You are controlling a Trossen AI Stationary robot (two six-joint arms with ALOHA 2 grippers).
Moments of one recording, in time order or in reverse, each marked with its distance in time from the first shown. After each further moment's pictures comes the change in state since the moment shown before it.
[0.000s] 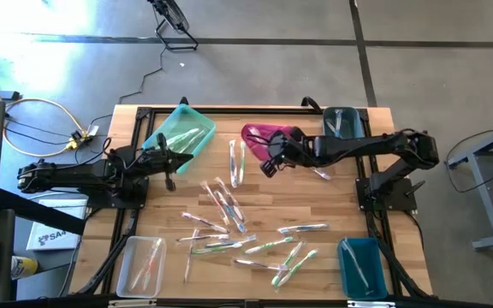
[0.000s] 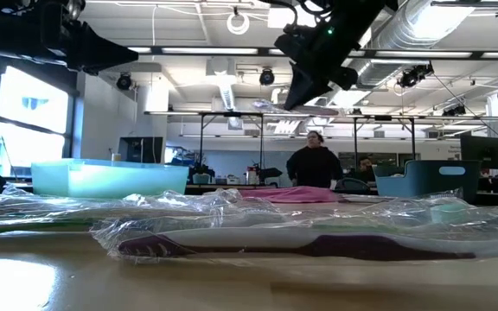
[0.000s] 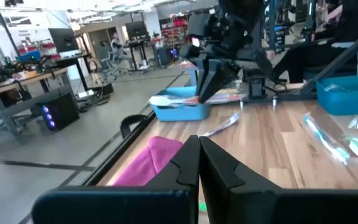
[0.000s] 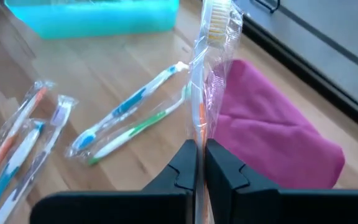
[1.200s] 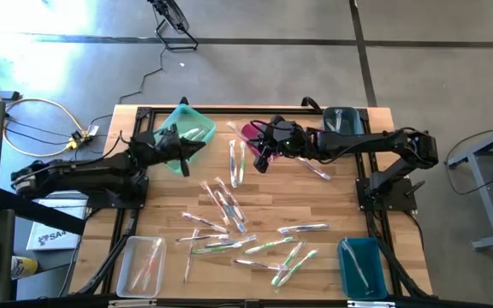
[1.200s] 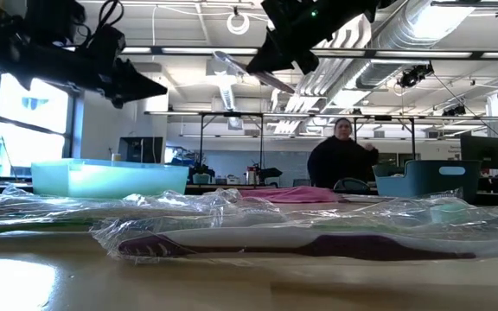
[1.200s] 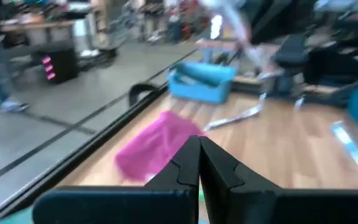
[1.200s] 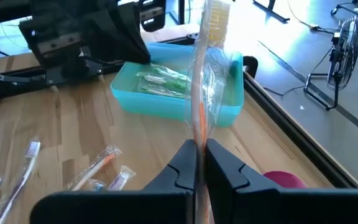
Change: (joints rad) left arm 0.349 0.439 0.001 0.363 0.311 -0.185; right arm -0.058 0.001 0.000 0.402 -0.218 -0.332
